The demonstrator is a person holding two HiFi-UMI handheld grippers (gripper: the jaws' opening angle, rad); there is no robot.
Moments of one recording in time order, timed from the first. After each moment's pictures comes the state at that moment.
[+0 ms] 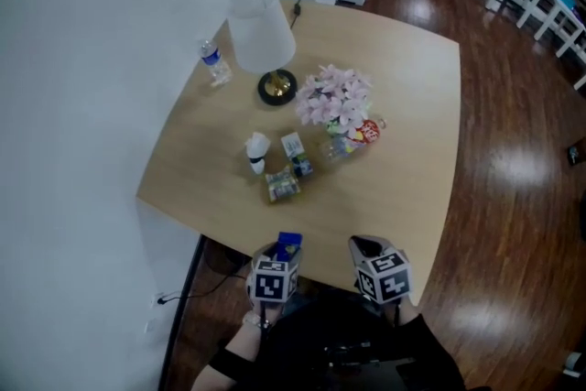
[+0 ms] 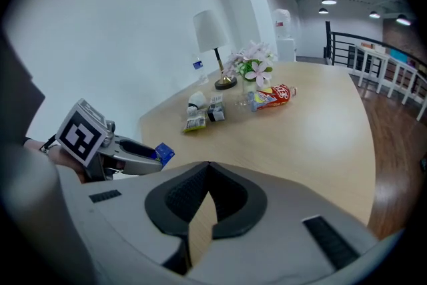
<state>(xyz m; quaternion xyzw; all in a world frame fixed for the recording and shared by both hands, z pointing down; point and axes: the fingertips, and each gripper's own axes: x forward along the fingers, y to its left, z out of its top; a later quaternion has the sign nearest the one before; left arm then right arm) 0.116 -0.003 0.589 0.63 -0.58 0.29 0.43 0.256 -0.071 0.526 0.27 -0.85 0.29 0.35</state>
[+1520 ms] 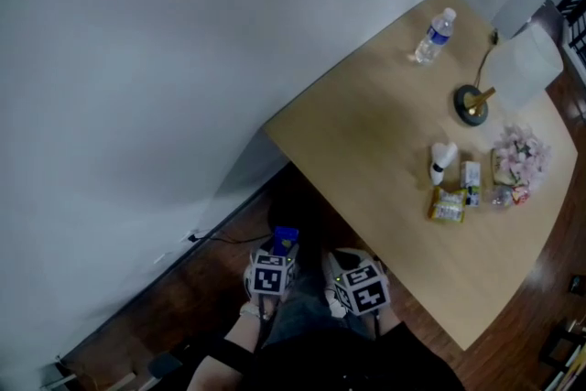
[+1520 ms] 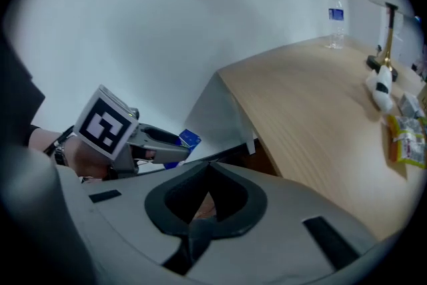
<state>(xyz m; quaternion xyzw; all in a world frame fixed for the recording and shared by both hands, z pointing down) -0.198 0.217 0.691 0.46 -0.71 0.19 0.51 -0.106 0.142 0.611 0.01 -0.85 0.21 0.48</state>
